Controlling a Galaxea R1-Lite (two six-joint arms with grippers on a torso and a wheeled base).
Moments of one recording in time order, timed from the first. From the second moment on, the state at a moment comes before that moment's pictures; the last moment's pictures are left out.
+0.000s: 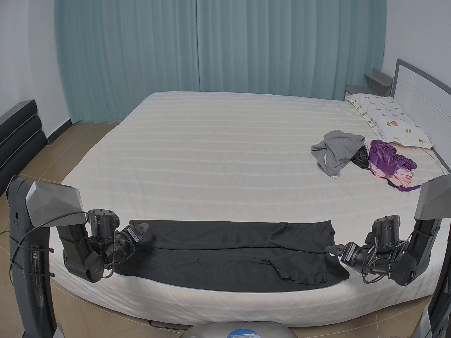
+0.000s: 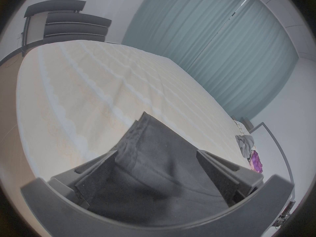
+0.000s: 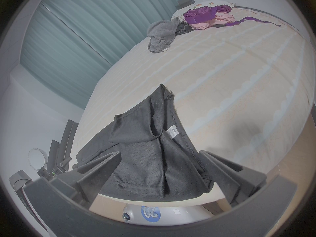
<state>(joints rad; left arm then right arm) -0.11 2.40 -0.57 -1.25 0.03 -0.72 0.17 2.17 -0.27 -1.14 0.10 0.69</state>
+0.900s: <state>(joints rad) 0.06 2.37 -0.58 -1.21 -0.12 -0.68 0.16 2.17 -0.27 -1.14 0.10 0.69</state>
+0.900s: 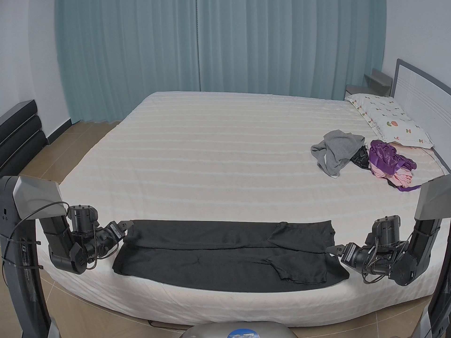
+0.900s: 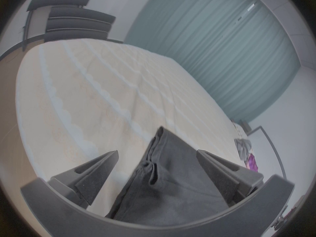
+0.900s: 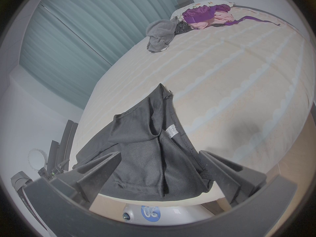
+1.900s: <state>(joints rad) 0.01 2.41 -0.77 -0.89 -0.19 -0.38 0.17 2.18 -0.27 -1.14 0.12 0.69</state>
